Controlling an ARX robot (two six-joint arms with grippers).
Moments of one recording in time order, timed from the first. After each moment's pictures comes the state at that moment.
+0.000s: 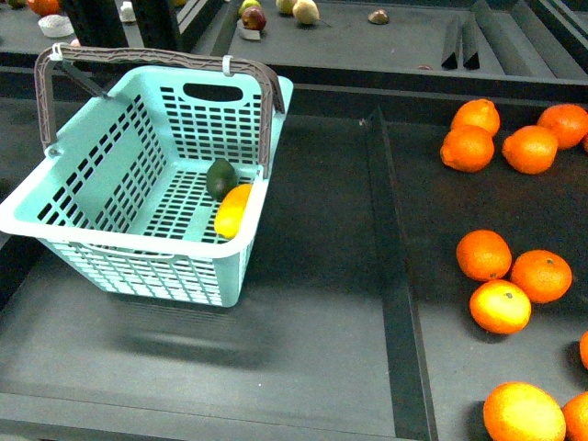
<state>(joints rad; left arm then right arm) 0.00 1.04 0.07 0.95 0.00 -0.01 0.00 0.00 0.01 0.00 0.00 0.00</state>
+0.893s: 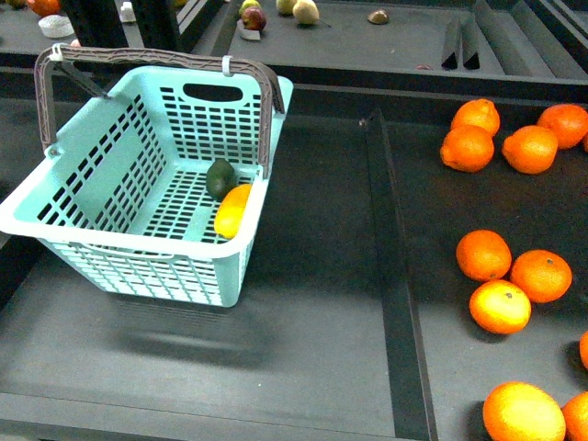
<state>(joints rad) 0.00 0.32 0.02 0.32 0.00 -0.01 0.00 0.00 0.01 0.00 0.00 0.00</state>
